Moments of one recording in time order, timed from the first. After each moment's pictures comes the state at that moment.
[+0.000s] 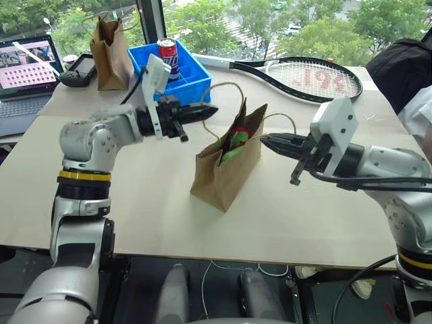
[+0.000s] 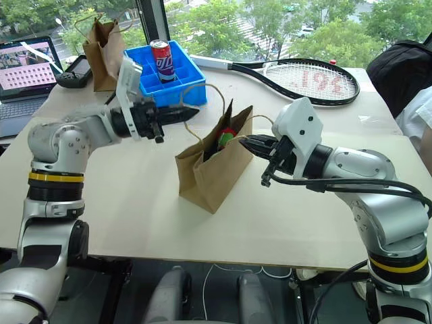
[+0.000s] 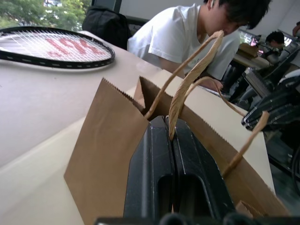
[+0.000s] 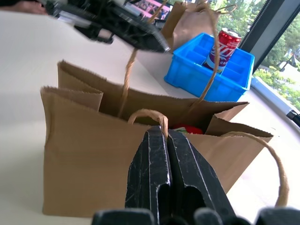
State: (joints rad) left arm -0.94 0.53 0.04 0.15 -0.69 0.92 -0.95; right arm -0.52 -0.77 -0.14 -0.60 0.61 0.80 0.67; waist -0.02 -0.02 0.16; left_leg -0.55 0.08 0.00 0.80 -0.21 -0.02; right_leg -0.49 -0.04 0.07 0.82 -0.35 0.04
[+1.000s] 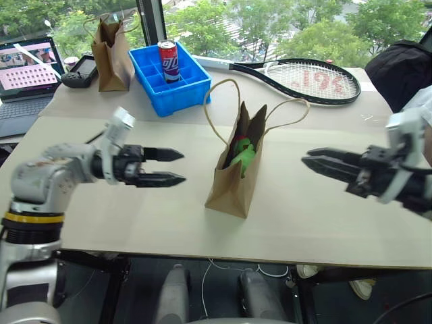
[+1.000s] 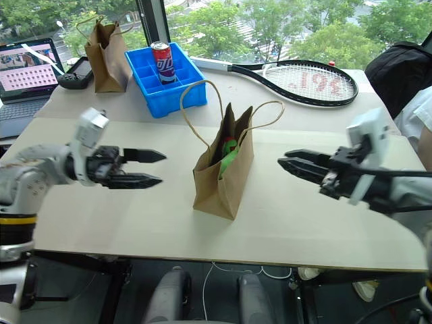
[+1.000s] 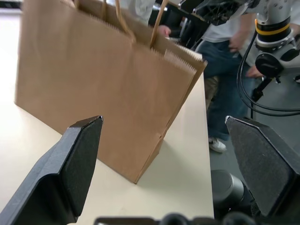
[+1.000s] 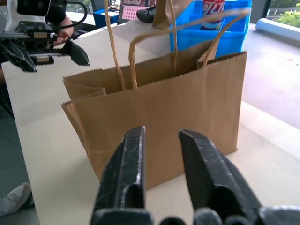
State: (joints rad) left arm -0.58 0.75 0.04 -0.10 -0.73 0.84 -1.27; right arm -0.22 -0.84 -0.36 -0.58 0.93 0.92 0.64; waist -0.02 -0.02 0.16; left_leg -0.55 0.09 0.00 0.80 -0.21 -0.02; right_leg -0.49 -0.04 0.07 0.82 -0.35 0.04
